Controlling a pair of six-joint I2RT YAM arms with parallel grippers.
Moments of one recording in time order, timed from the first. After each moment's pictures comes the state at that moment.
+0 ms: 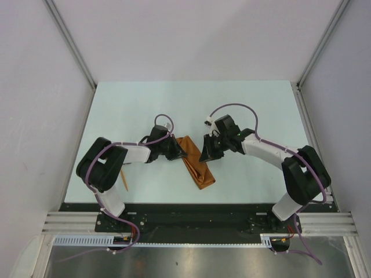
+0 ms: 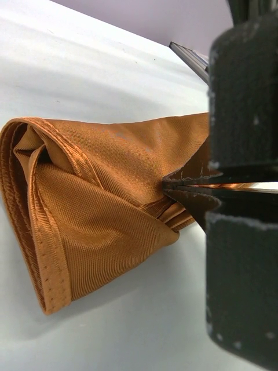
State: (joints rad) left arm -0.48 1.75 0.75 0.22 0.34 -0.90; right arm 0.60 1.59 1.05 -0.37 -0.47 0.48
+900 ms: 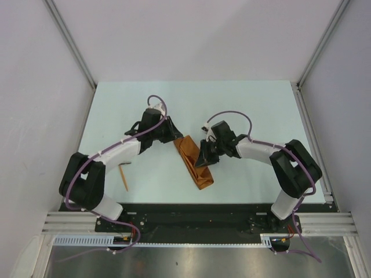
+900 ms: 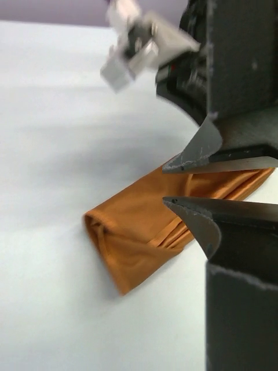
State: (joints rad) left arm -0.45 1.50 0.89 -0.02 0.24 -0.73; right arm 0.64 1.70 0.92 -0.16 -0.55 0.59
